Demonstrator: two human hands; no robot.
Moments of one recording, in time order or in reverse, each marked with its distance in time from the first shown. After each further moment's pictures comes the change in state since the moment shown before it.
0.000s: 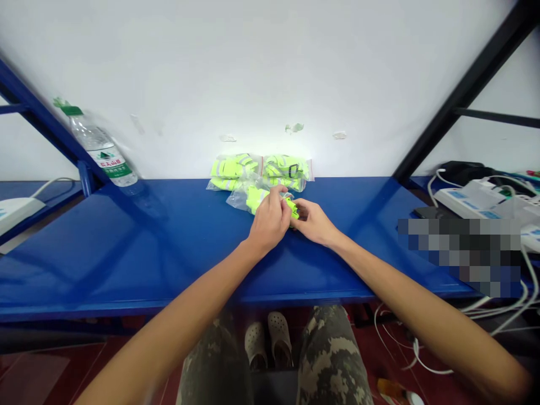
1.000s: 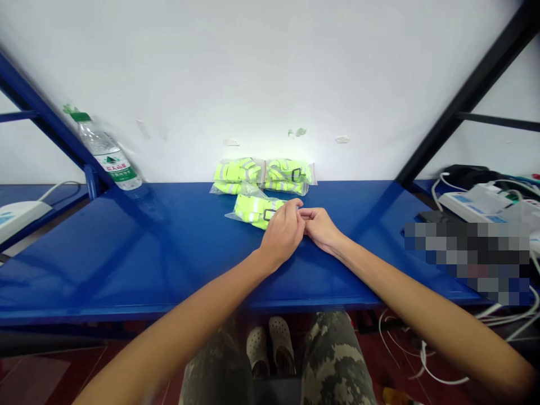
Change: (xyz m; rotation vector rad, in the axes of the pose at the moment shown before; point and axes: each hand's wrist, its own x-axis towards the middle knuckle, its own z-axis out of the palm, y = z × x) left_hand -0.011 0.014 0.014 0.076 -0.061 0.047; right_hand -0.001 -0.004 0.006 0.601 0.048 0.360
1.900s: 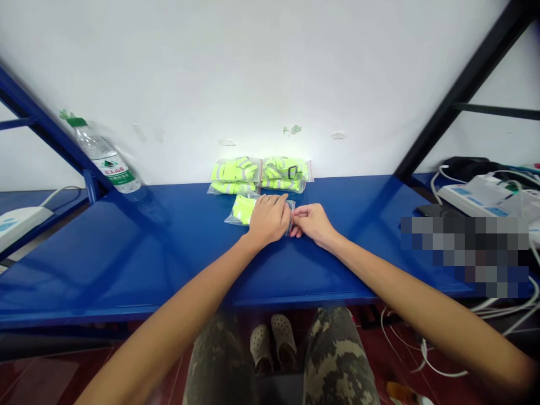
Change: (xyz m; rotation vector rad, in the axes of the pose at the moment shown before) left_hand 0.020 -0.036 -0.001 0.341 -0.154 0.048; right_hand 0.010 0.008 0.000 -0.192 0.108 -0.025
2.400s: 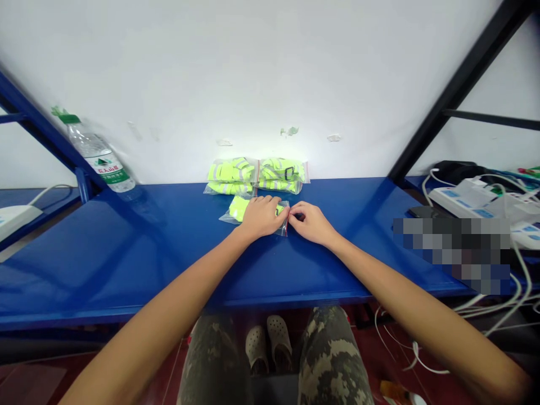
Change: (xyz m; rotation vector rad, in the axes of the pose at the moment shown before) left_hand 0.009 -0.012 -0.001 0.100 -0.175 -0.026; right_hand -0.002 -0.006 -0.019 -0.792 -0.022 -0.525
